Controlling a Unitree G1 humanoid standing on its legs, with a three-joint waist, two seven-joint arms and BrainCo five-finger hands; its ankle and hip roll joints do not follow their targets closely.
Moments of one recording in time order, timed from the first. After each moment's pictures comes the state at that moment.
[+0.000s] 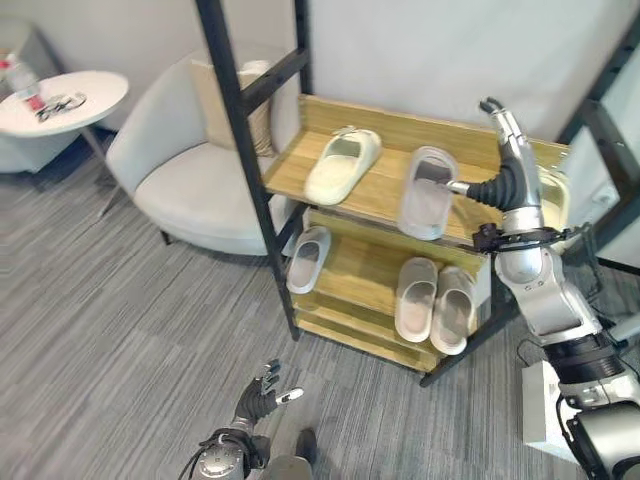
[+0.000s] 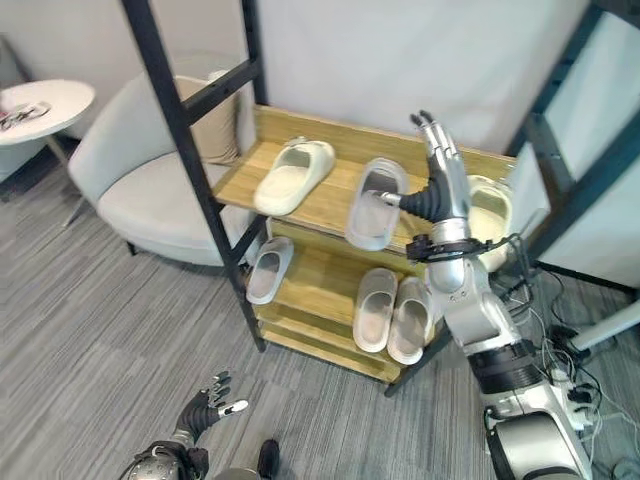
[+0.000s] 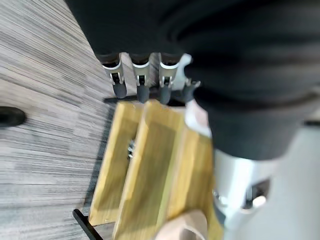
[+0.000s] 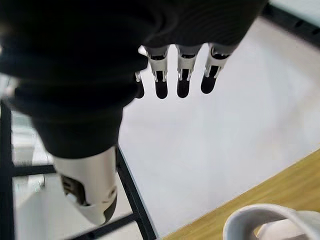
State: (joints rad) left arm 0.25 0.35 -0.30 0.38 -0.36 -0.11 0.03; right arm -0.62 -0.62 0.19 0.21 -0.35 -0.03 -0.43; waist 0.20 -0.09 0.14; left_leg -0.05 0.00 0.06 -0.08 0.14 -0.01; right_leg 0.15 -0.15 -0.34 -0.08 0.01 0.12
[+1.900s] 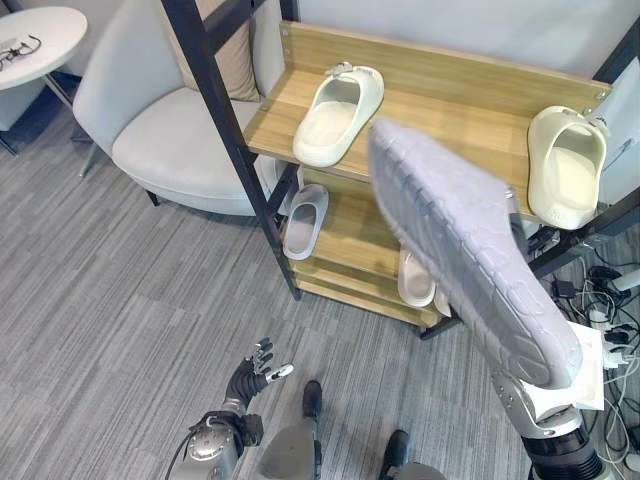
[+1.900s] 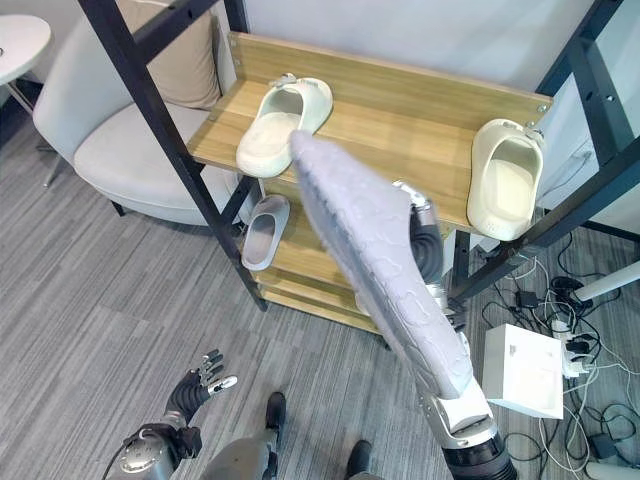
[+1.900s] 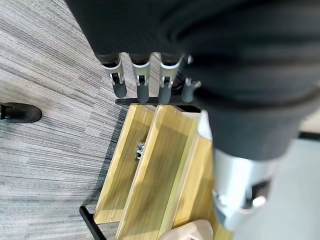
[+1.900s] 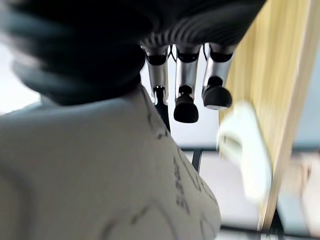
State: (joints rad) left arm 0.27 0.32 -0.23 0.29 -0.41 -0.09 0.03; right arm -0.12 -0.34 0.30 -0.41 0.40 -0.21 -0.12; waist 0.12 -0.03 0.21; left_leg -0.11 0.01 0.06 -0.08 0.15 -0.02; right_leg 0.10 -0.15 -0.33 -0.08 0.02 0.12
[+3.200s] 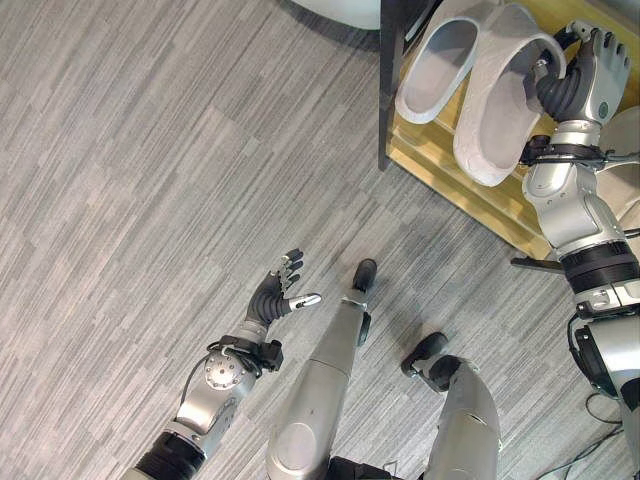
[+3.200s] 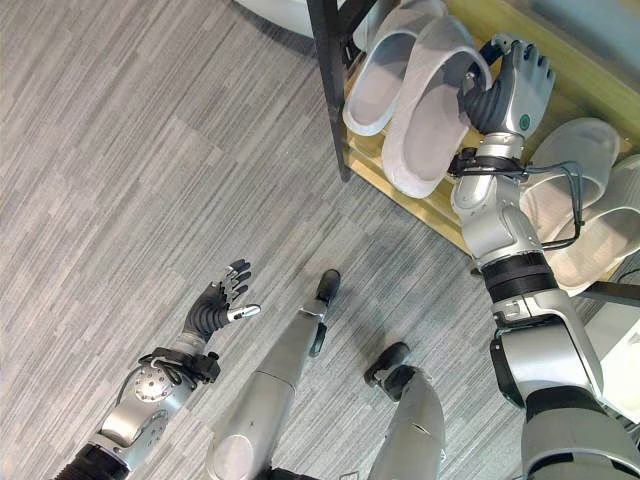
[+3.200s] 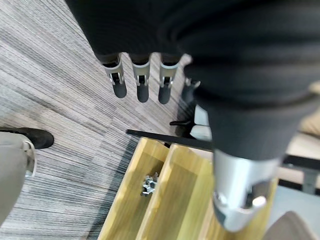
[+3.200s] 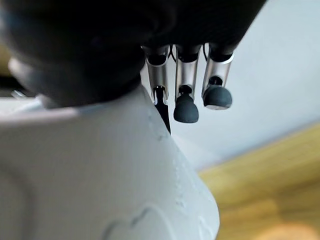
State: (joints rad) left arm -0.05 0.48 -0.40 0.08 -0.46 -0.23 0.10; right arm -1.00 -0.67 0.27 0.59 -0.40 0.07 -0.72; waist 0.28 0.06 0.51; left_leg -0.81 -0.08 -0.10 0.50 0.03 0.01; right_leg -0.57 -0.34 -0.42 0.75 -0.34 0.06
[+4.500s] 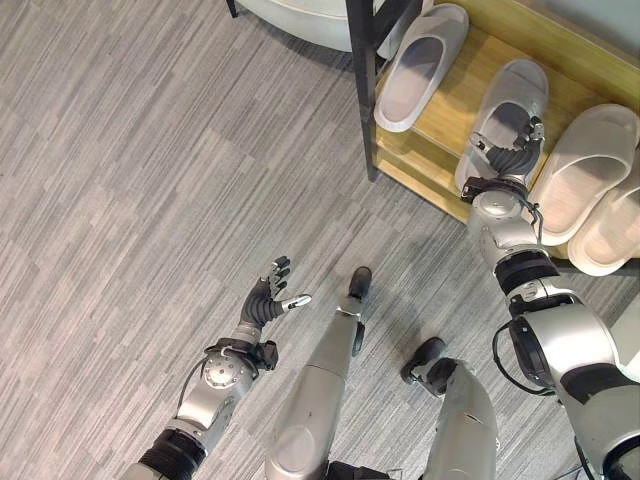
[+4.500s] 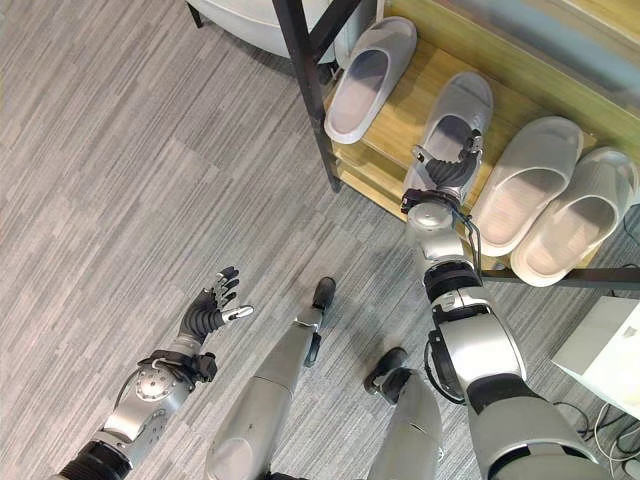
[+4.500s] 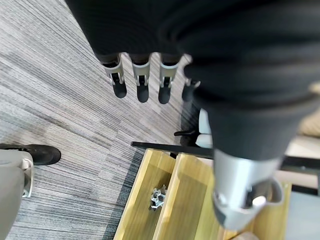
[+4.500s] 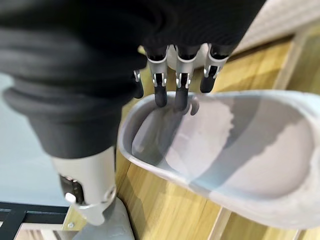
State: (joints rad) left arm -0.07 0.47 -0.40 0.20 -0.46 -0.24 0.16; right arm -1.06 -0.38 0.15 0.98 0.34 -0.10 -0.71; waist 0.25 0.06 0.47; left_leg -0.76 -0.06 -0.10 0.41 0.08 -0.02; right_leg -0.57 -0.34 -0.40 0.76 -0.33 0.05
